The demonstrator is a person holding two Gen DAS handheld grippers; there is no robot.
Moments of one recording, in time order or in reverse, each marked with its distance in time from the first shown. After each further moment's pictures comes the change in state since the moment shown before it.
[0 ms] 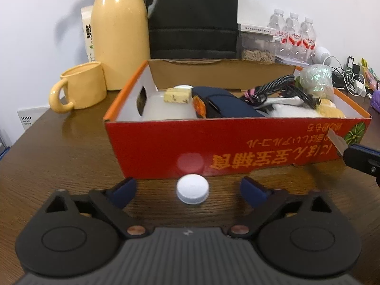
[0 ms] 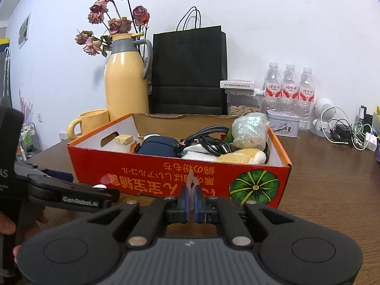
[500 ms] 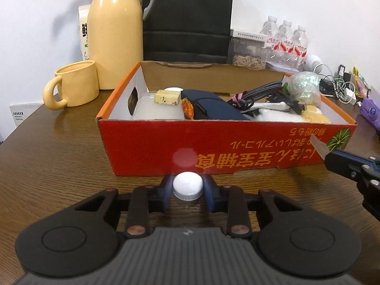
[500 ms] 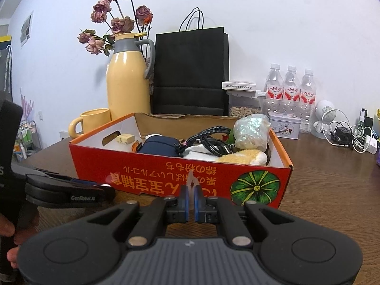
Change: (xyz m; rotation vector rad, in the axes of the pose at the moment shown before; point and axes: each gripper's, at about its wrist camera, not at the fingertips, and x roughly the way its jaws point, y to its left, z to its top) left arm -0.013 -0.002 -0.003 -0.035 -0.028 -0.059; right arm -0.001 0.005 -0.001 -0.013 -0.002 -0.003
